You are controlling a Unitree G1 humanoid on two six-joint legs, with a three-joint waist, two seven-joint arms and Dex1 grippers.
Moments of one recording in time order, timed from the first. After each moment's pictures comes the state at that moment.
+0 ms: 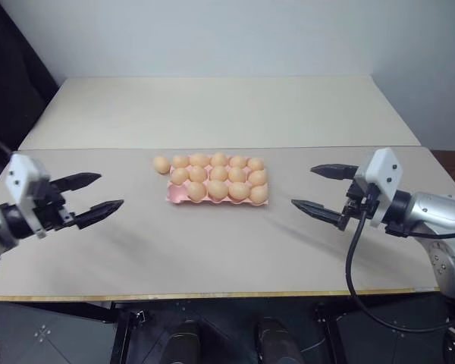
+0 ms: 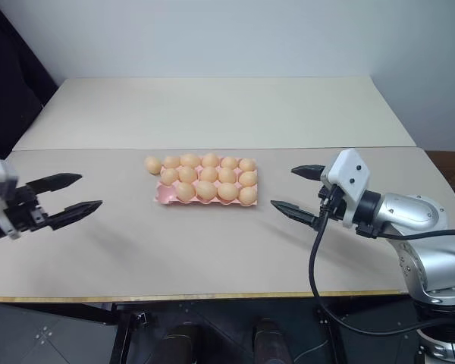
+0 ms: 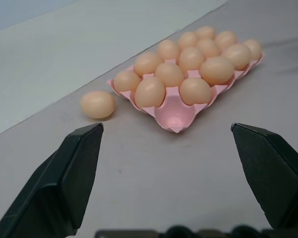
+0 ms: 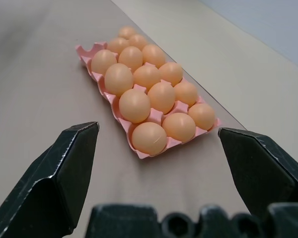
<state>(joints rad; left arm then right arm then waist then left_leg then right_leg) -0.06 0.89 0.56 -0.16 -0.59 0.50 -1.07 -0.30 -0.81 -0.17 -0.40 0.49 0.50 0.89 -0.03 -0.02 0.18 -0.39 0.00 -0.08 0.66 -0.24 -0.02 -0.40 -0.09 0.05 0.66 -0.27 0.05</state>
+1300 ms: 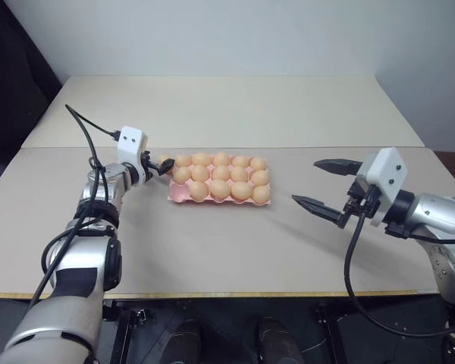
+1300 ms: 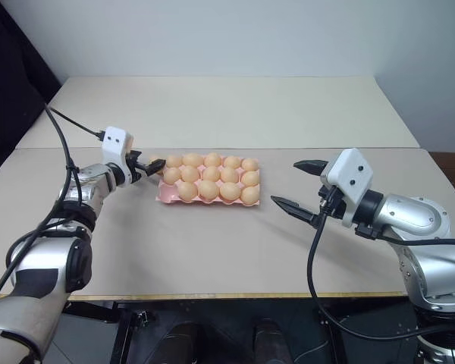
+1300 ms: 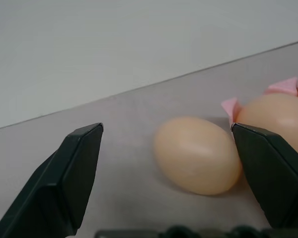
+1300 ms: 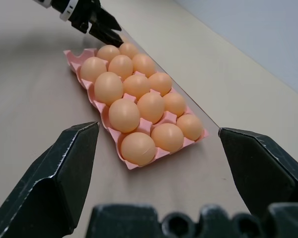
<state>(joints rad) -1.06 0.47 0.09 1.22 -0.08 0.07 -0.59 -0.27 -0.79 -0.21 -0.49 0.48 0.50 0.82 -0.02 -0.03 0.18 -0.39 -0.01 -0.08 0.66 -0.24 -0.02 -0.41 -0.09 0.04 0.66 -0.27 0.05</state>
